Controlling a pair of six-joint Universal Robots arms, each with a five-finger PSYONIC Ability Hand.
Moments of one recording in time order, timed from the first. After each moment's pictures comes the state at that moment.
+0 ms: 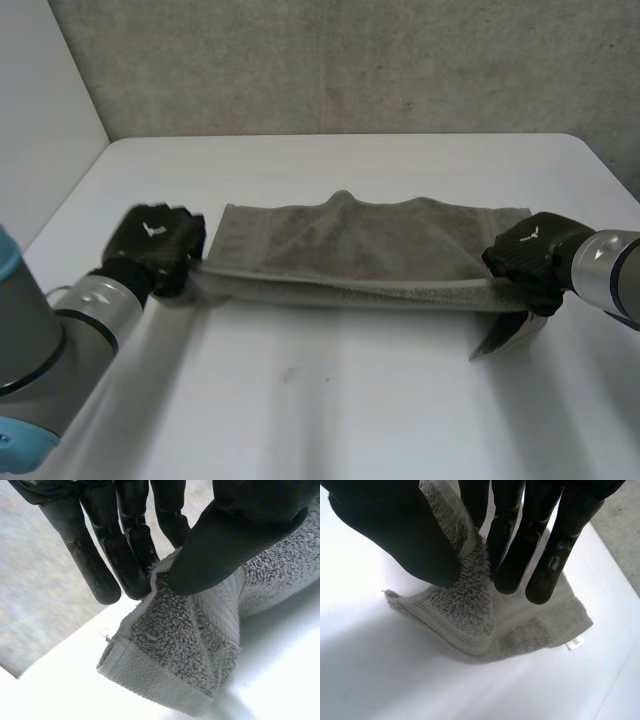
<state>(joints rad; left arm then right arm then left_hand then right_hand) 4.38 -1.75 -1.85 3.39 -1.45 3.49 1.83 -1.29 1.37 0.59 1.44 2.36 1.20 1.22 1.22 1.22 1.04 0.97 1.17 1.19 1.19 0.98</state>
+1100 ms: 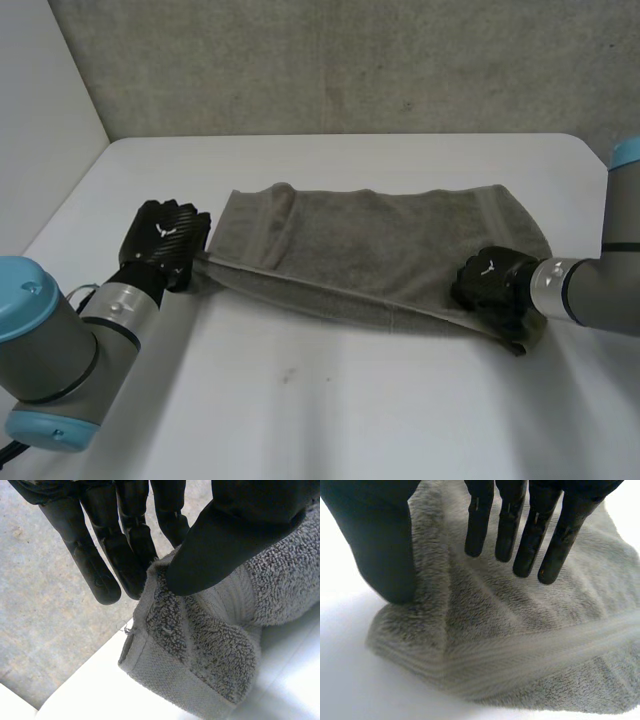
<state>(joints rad) 4.42 -1.89 -1.93 3.78 -1.40 3.57 1.76 -0.95 1.28 0.47 1.22 2.10 1.20 1.22 1.22 1.22 1.04 0.51 0.58 0.58 0.58 0.42</state>
